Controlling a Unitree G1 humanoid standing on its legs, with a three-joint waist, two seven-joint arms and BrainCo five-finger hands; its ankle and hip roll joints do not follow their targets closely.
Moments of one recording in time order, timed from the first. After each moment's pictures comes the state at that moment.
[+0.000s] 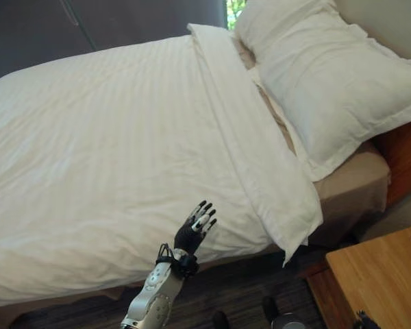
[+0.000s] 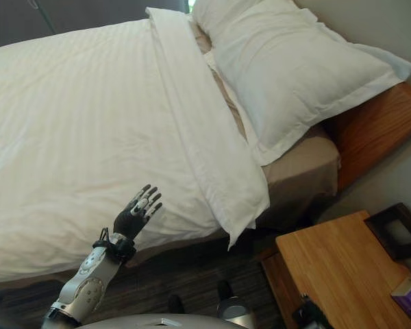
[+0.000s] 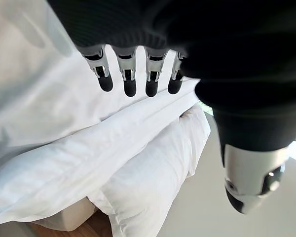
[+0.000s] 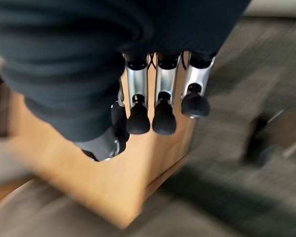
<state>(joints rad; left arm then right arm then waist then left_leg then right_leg) 0.09 0.35 -0.32 0.06 -0.85 -0.08 -0.05 0.07 -0.29 -0.17 0.91 0.92 -0.08 -0.10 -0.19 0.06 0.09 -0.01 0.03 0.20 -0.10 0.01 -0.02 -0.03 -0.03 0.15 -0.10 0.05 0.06</state>
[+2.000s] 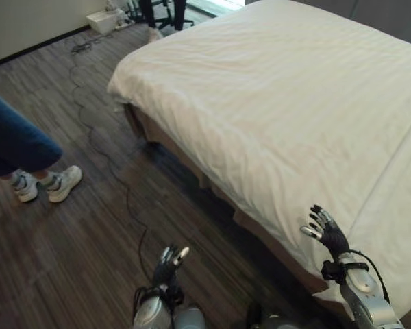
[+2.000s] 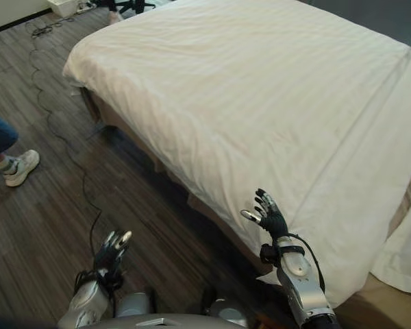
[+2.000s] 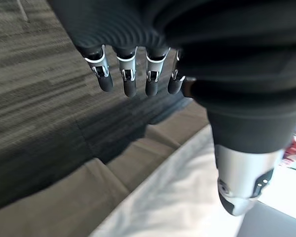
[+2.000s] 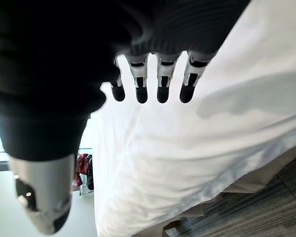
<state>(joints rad) 0.18 0.23 -0.17 0.30 -0.62 -0.12 0.11 0.21 -0.39 0.12 0.16 0.39 -0.16 -0.05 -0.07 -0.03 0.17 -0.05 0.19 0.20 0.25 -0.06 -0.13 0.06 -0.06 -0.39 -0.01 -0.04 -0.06</state>
